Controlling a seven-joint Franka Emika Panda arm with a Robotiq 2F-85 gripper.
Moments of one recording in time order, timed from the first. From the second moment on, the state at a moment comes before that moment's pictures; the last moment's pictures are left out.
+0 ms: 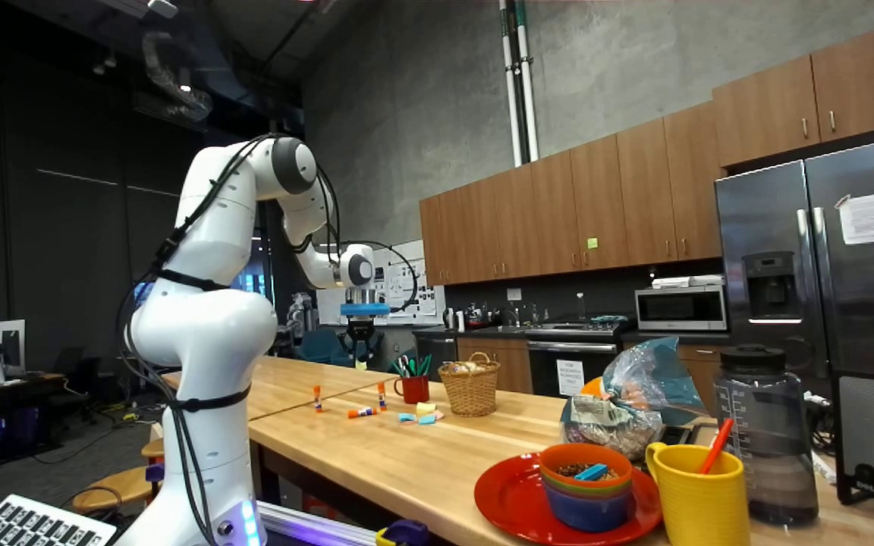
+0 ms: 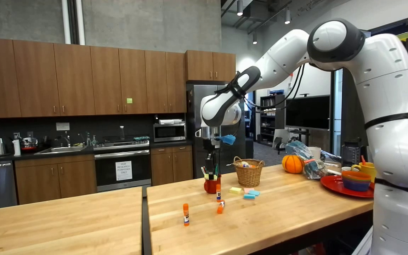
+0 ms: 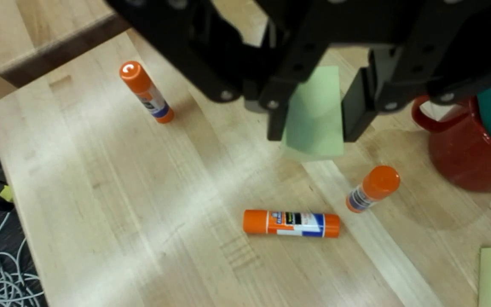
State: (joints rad) arm 0.09 0.23 0.17 -2.01 0.03 2.21 -0.47
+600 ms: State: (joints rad) arm 0.11 0.24 0.18 -2.01 0.02 2.25 -0.42
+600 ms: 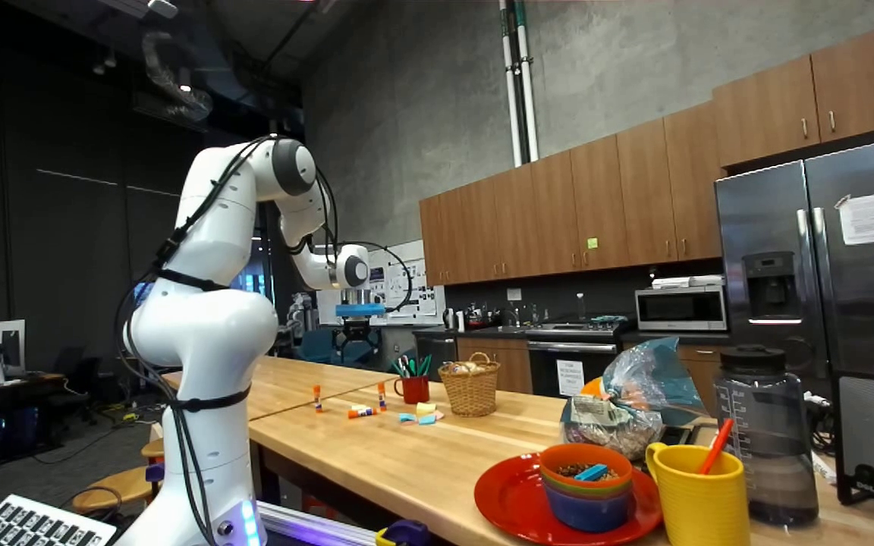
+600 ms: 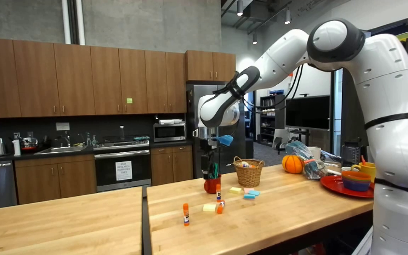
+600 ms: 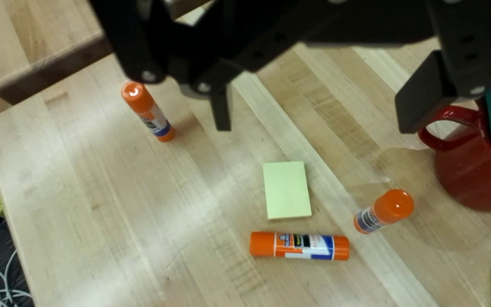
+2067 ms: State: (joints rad) arm 0.16 0.45 0.08 -1.90 -0.27 2.46 -0.09
